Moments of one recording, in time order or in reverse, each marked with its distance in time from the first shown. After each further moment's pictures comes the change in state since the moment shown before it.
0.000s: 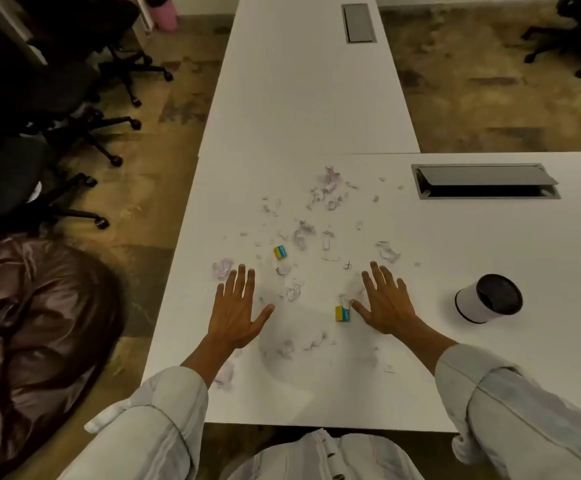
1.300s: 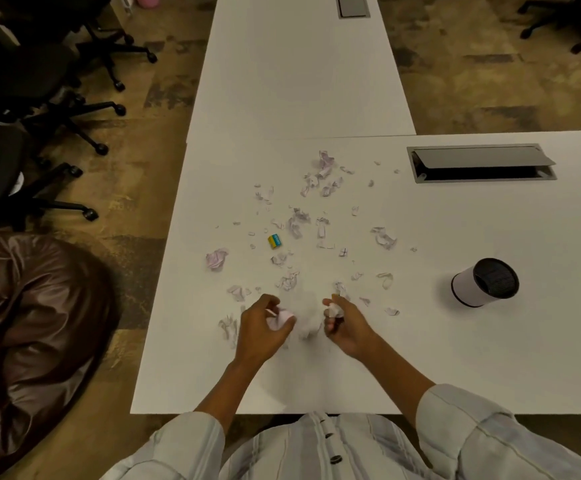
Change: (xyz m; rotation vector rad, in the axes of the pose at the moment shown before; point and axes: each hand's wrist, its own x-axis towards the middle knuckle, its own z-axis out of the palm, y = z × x) left_hand -0.035 0.057 0.025 -0.812 0.200 -0.076; right_hand -0.024 -0.083 0.030 2.262 -0.398 0.677
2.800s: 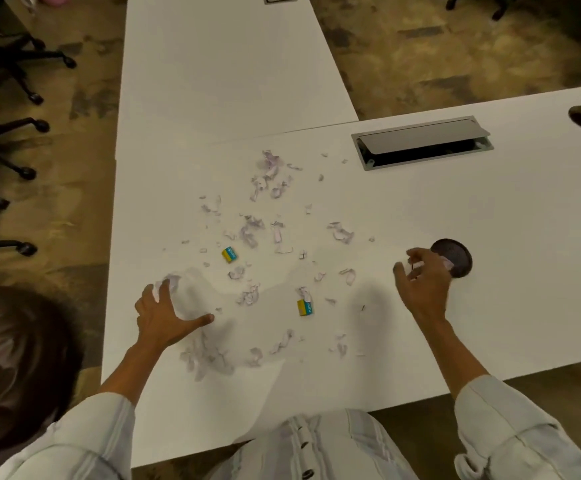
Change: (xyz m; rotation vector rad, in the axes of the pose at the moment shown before) left_hand 0.107 -0.058 -0.079 0.585 -0.178 -0.273; right_hand -0.046 -0.124 -0.125 -0.942 0.859 -1.149
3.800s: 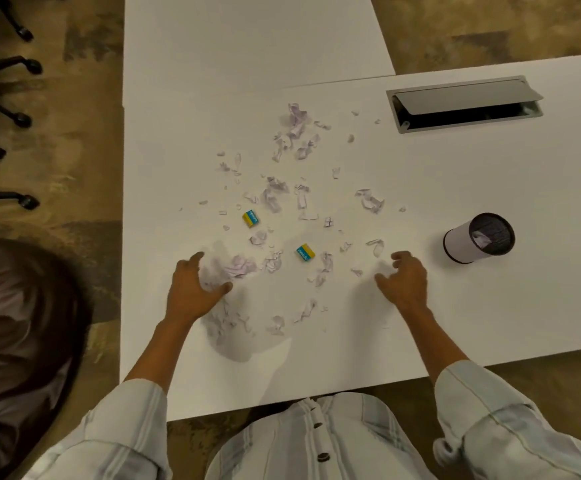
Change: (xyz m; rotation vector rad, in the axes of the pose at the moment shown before) left_hand -0.008 -0.007 0.016 -0.231 -0.026 0.054; right_hand -0.058 -0.012 0.071 -0.270 -0.375 0.260
